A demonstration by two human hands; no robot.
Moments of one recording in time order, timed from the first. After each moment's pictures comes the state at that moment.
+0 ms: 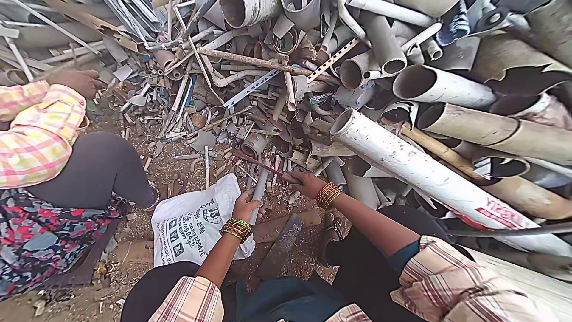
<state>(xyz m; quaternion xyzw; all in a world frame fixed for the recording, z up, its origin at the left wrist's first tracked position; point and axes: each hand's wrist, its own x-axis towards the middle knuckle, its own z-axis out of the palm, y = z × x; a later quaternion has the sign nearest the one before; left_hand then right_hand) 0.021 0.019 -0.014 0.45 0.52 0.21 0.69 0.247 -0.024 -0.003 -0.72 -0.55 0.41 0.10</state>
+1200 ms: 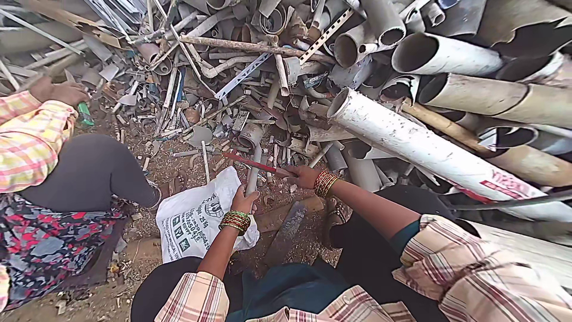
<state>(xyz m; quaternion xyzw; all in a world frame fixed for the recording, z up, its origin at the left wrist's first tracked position) 0.017 0.024 -0.015 0.53 0.59 0.08 0.61 0.238 -0.029 -0.010 -0.70 -0.53 0.47 0.10</state>
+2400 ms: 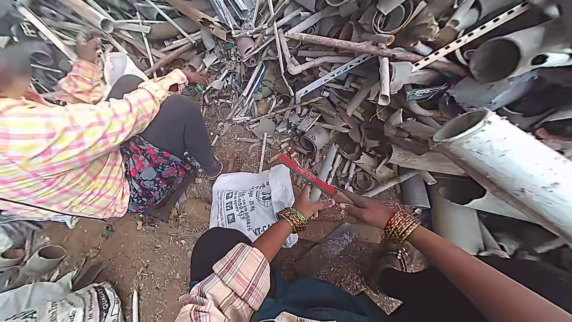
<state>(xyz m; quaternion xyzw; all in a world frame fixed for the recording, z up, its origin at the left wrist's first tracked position) 0.011 0.020 -0.026 0.54 0.48 0.12 0.68 0.214 -0.040 -0.027 -0.63 -0.55 0.53 0.13</state>
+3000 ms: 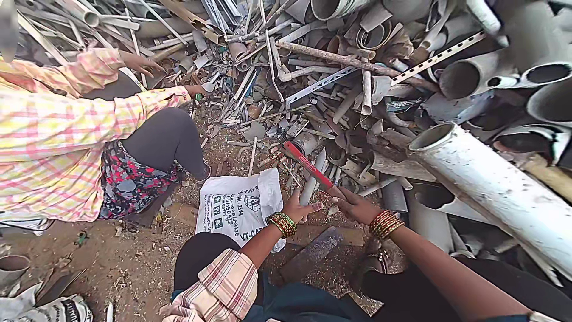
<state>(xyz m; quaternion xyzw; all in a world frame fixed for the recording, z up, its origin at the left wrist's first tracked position) 0.016 0.017 -0.018 0.54 0.47 0.13 0.69 0.231 -0.034 -0.029 -0.68 -0.52 0.49 0.15</state>
